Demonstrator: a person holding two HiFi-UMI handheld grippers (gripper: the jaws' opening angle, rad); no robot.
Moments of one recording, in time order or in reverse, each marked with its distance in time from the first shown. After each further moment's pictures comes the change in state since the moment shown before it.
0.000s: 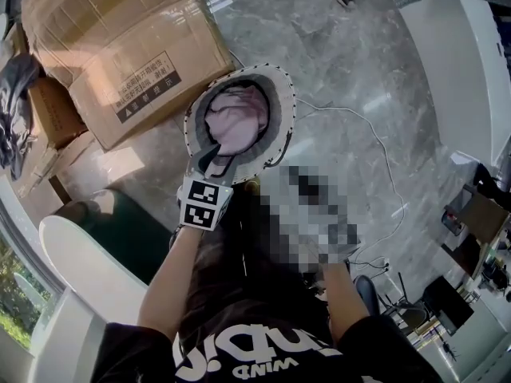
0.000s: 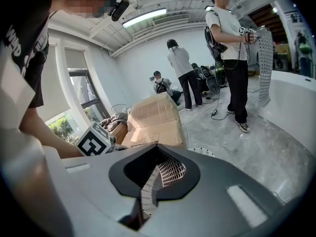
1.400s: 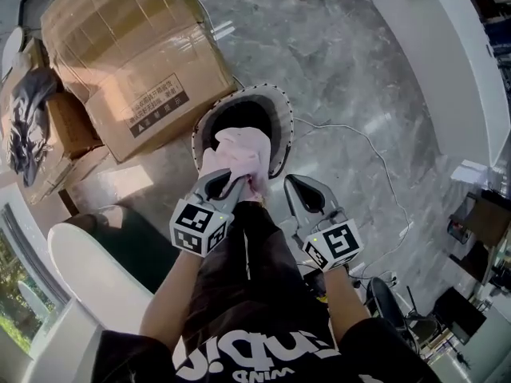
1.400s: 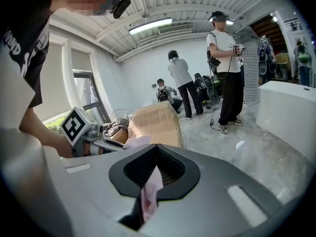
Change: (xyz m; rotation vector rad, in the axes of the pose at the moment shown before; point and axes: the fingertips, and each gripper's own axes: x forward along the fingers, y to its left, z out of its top) left arm -0.078 -0.055 0.061 -0.069 -0.188 -0.158; right arm -0.032 0.017 0.031 -0.053 -0.091 -0.011
